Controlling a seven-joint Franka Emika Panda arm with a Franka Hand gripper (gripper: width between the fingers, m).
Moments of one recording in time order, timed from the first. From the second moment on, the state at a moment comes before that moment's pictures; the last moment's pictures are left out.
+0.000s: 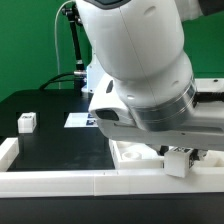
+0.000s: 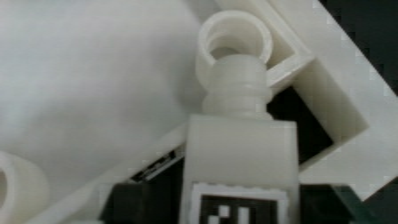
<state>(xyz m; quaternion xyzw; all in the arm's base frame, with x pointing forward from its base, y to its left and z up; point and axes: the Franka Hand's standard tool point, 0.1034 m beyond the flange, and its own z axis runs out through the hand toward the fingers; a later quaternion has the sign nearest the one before) 0.646 0.072 0.044 -0.92 0.24 0.29 0.12</state>
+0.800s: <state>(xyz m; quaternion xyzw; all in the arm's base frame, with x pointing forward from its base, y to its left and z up) 0.650 0.087 0.078 -0.93 0.21 0.27 0.12</state>
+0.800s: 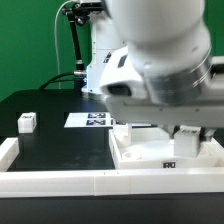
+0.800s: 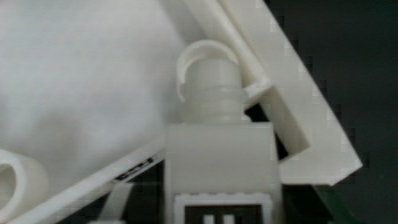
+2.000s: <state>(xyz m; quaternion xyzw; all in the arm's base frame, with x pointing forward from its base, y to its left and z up) 0.645 0.121 0.106 -0.99 0.15 0.04 0.08</state>
